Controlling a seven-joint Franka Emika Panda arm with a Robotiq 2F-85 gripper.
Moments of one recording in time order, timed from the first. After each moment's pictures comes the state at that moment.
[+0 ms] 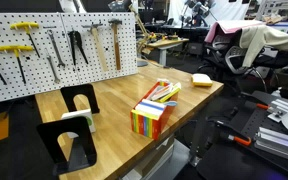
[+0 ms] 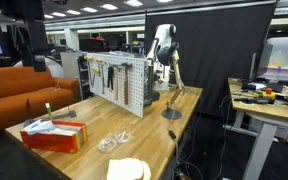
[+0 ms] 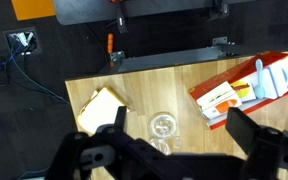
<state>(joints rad) -0.08 -0.78 -0.11 -2.60 -0.06 1.81 -0.04</state>
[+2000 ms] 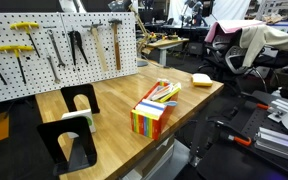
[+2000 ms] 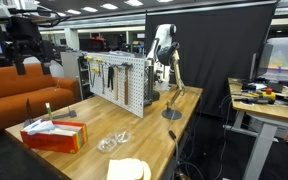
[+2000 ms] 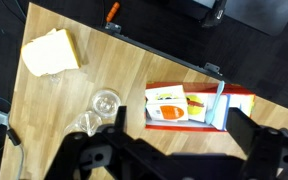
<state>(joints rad) 0.17 -0.62 0.04 -2.60 -0.05 1.98 -0.18</state>
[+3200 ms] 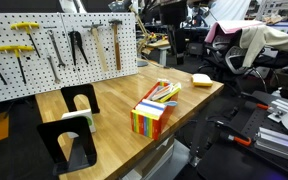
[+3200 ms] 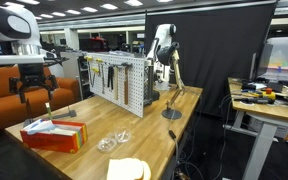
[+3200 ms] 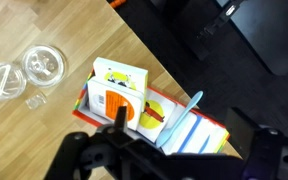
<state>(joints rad) 0.30 -0.14 0.16 -2.50 -0.11 2.21 -0.35</state>
